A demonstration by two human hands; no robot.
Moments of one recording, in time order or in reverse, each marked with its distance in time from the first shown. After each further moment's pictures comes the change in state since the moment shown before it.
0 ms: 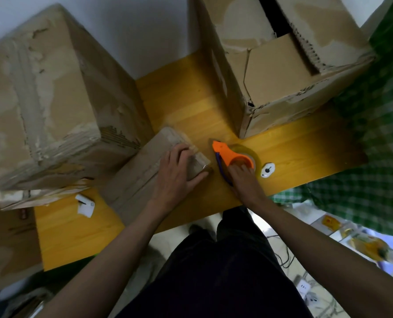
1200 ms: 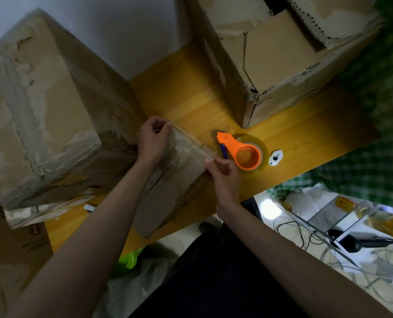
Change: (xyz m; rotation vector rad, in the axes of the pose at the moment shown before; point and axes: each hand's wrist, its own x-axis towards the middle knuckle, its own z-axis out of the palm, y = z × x) left_hand 0.083 -0.059 -0.029 -0.536 0.013 -0.588; right_hand -0.005 -0.151 -0.049 1.628 0.479 0.857
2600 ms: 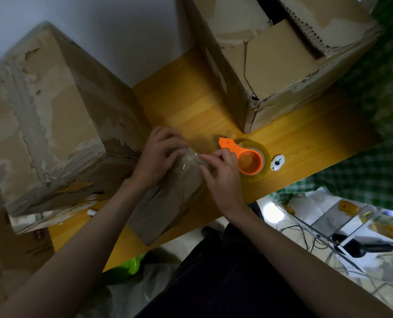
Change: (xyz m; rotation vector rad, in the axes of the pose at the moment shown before) left_hand -0.014 -0.013 -0.020 0.293 -0.227 0.751; right_hand 0.011 -0.017 -0.001 -0.821 -0.157 -0.837
